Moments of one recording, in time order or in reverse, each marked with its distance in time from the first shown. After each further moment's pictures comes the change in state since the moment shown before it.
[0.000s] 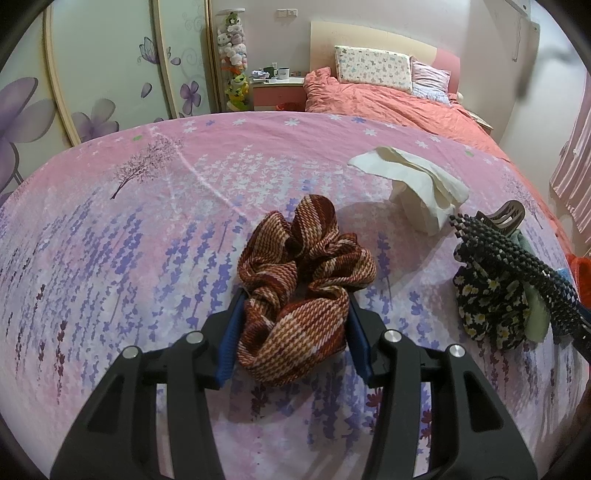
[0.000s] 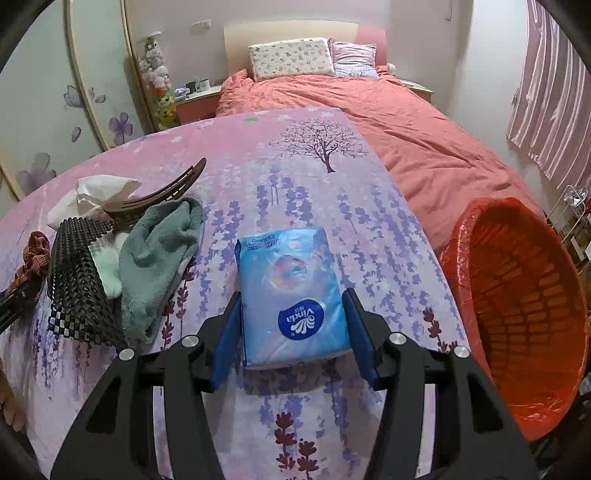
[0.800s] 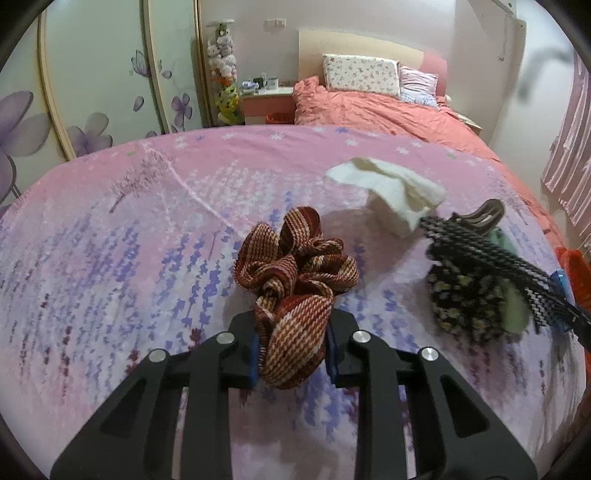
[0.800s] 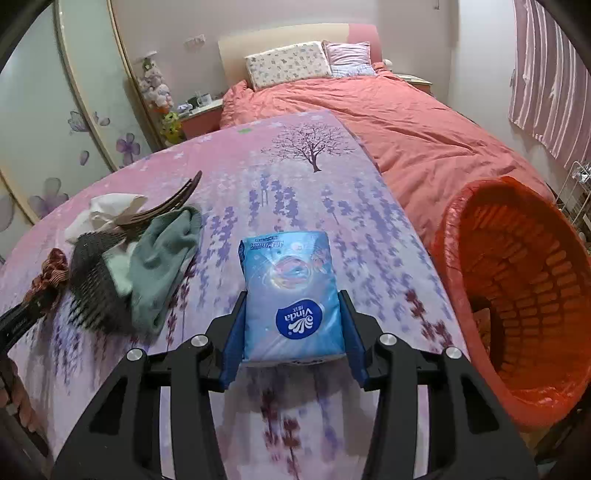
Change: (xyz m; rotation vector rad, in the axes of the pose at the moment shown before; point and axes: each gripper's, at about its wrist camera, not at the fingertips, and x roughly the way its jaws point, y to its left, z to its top) left arm -0.025 -0.004 -0.006 0.037 -0.054 -0.021; right arm -0.024 -0.024 -0.011 0.070 -0.044 0.073
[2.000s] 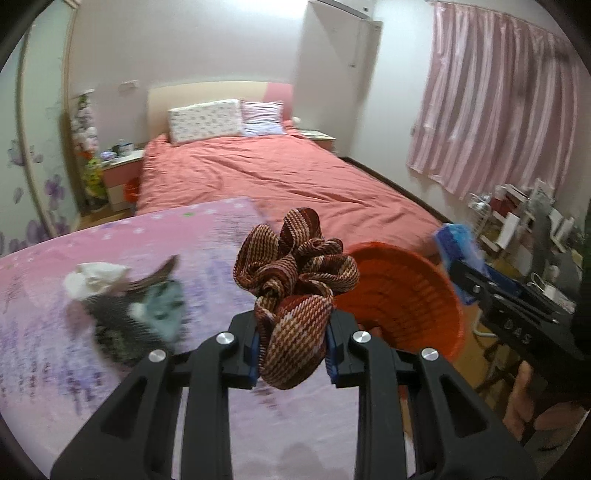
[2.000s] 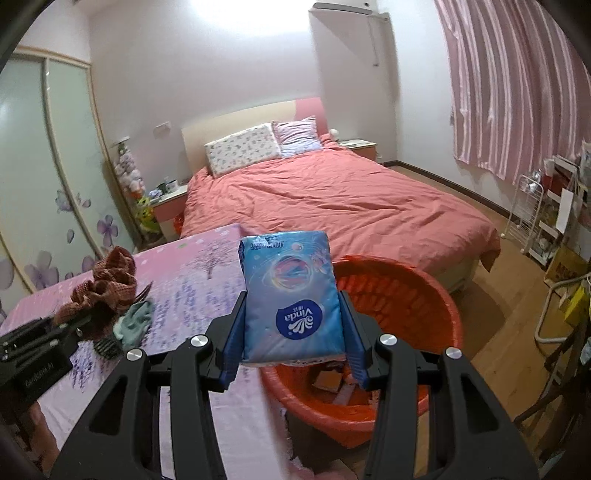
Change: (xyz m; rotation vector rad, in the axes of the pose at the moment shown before) left arm -0.141 -0.282 -0.008 0.280 -0.148 -0.461; right arm -0.133 -0.130 0.012 0.133 -0.290 -0.095
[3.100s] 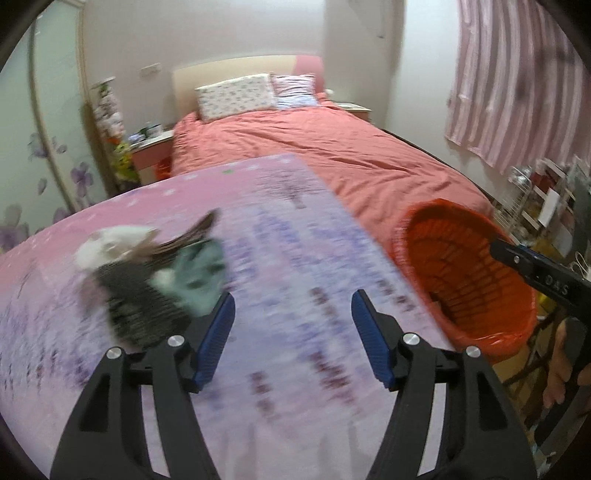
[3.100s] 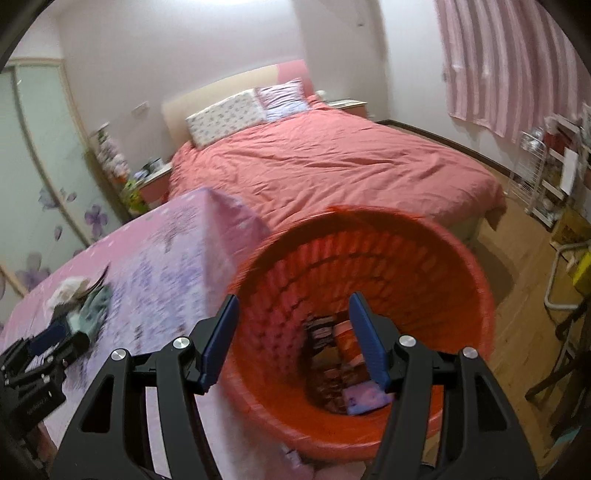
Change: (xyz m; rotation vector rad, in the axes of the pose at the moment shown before) left arm 0.051 0.052 -0.043 -0.009 0.092 0.195; right arm 0.062 -0.007 -0.025 0.029 0.149 0.033
